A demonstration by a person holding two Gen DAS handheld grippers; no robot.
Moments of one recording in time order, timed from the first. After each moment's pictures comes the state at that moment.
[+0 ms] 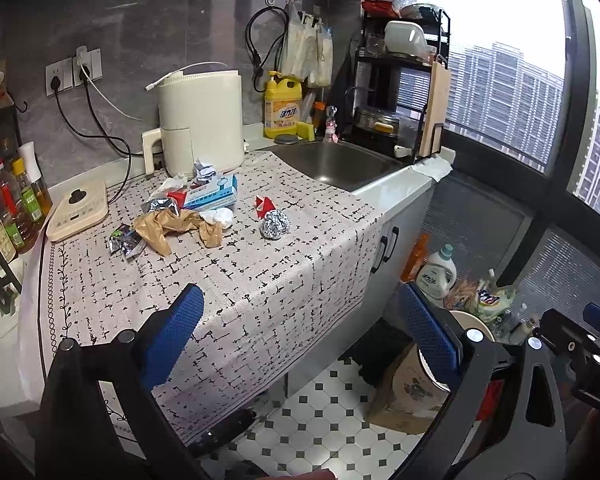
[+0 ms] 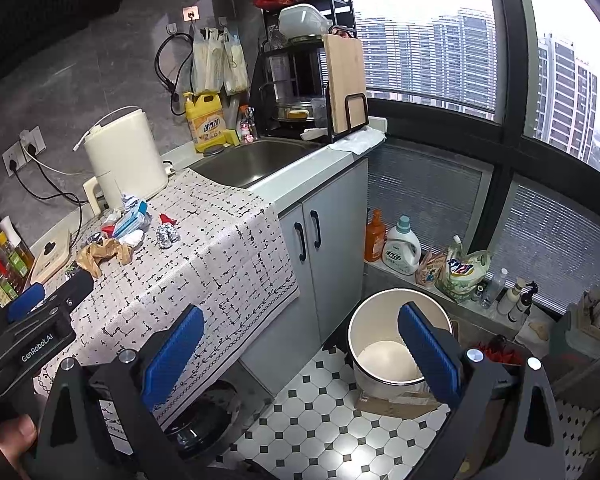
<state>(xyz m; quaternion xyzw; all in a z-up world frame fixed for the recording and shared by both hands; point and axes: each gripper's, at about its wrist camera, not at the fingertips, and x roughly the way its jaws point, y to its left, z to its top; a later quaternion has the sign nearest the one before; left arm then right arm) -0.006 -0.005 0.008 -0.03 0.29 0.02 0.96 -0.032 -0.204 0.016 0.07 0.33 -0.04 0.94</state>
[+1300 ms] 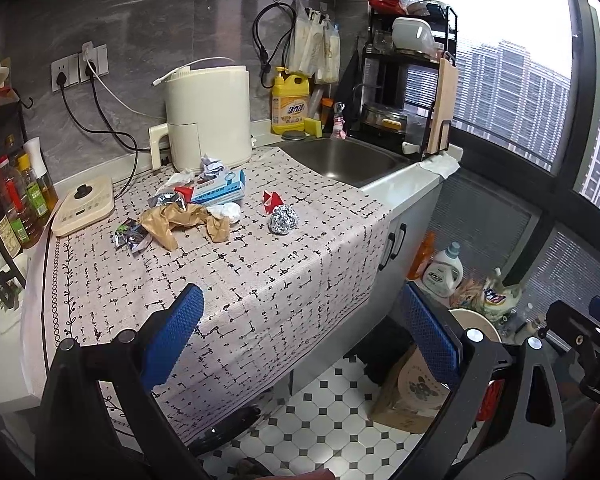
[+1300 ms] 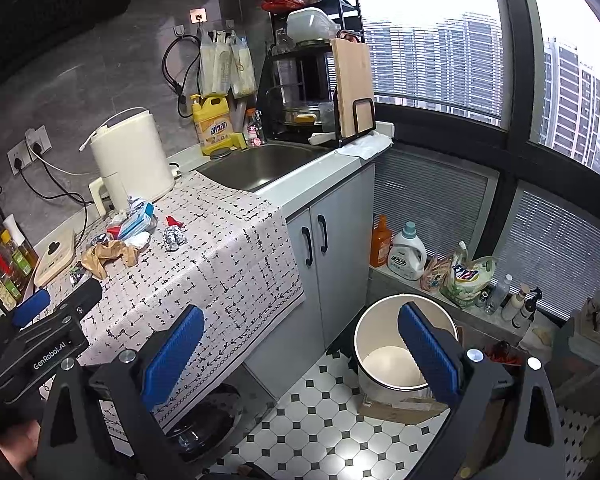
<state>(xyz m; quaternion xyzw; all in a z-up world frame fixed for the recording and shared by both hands) -0.006 -0.001 0.004 -0.03 0.29 0.03 0.96 -0.031 -0.200 0.019 0.07 0.32 -0.03 0.94</state>
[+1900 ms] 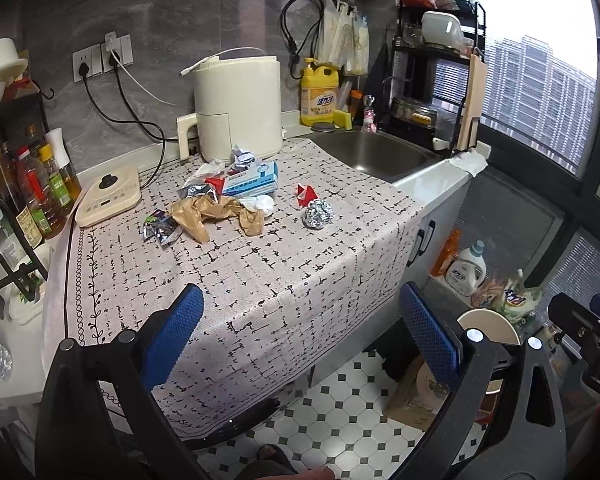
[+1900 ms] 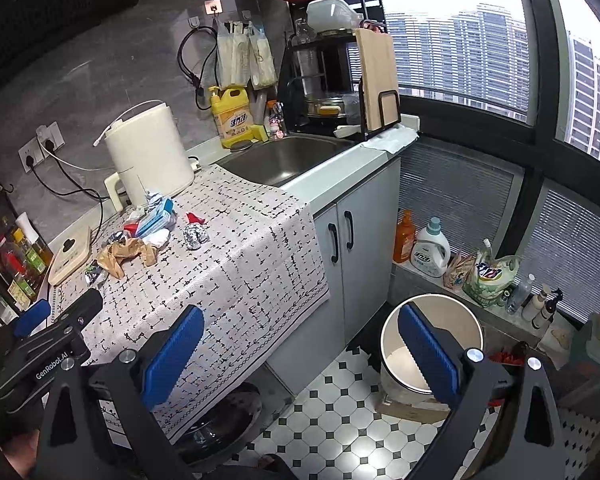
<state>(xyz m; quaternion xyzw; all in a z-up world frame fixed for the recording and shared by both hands) 0.001 0.022 0.007 -0.03 0.31 0.08 0.95 0.001 -0.179 0.016 0.08 0.34 0.01 0.94</state>
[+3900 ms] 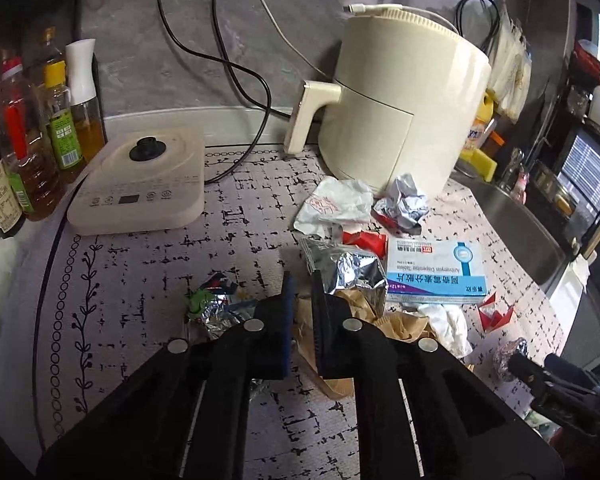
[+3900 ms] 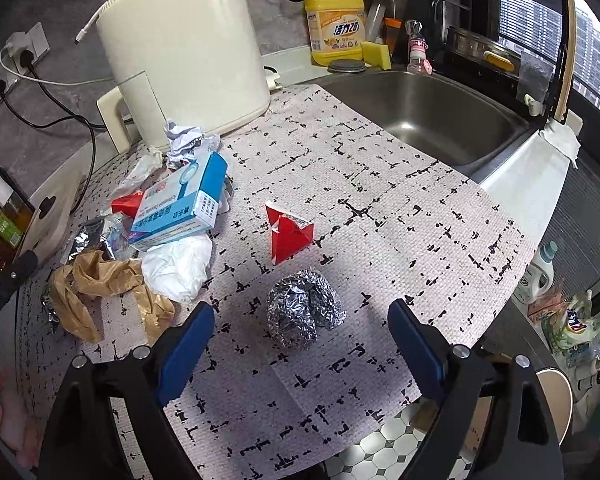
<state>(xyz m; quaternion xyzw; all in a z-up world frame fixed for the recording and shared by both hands) 0.187 0.254 -0.059 -0.17 0.31 0.20 0.91 0.286 0.024 -0.090 0.01 0.46 0.12 0.88</state>
